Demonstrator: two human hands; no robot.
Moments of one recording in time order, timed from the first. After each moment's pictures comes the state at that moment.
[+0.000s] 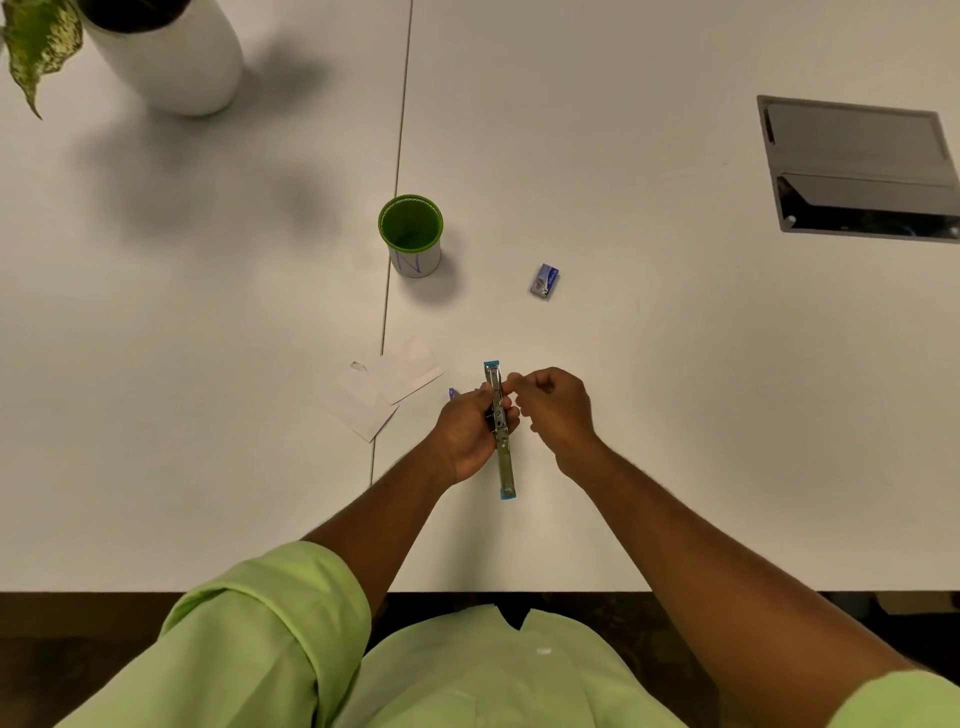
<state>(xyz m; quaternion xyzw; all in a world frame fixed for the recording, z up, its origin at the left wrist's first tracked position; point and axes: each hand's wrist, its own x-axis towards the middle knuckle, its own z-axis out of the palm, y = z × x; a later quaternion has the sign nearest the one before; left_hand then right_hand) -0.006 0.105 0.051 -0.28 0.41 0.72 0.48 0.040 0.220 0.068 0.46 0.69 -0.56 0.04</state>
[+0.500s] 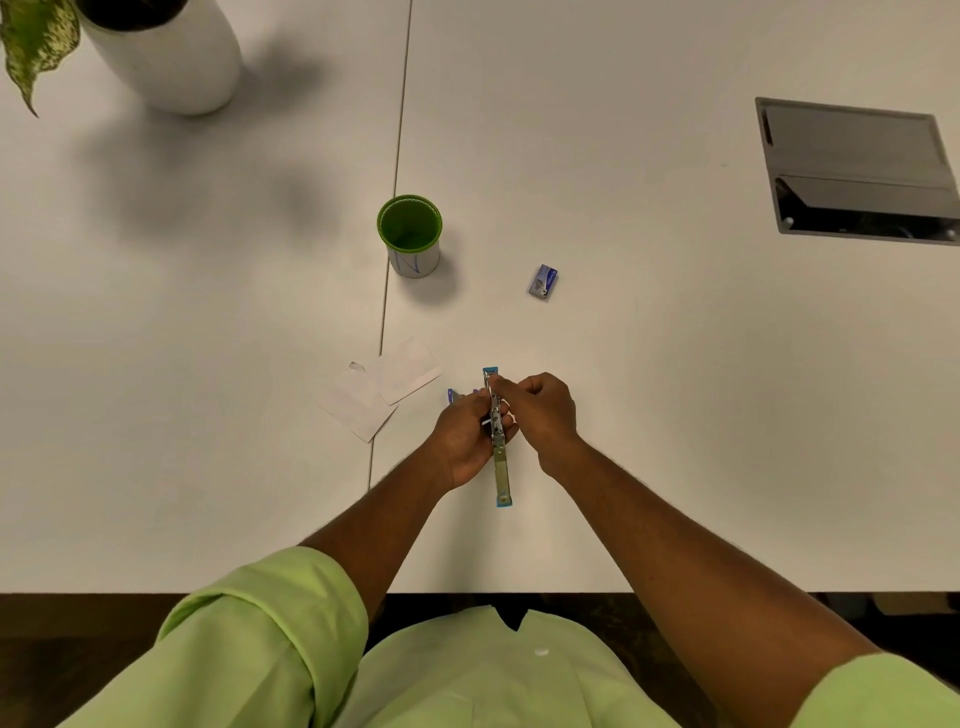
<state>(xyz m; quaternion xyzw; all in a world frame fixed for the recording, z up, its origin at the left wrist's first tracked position) -0.003 0.102 0.048 -0.27 0.44 0.70 0.49 0.031 0.206 0.057 0.50 0.67 -0.55 0.06</state>
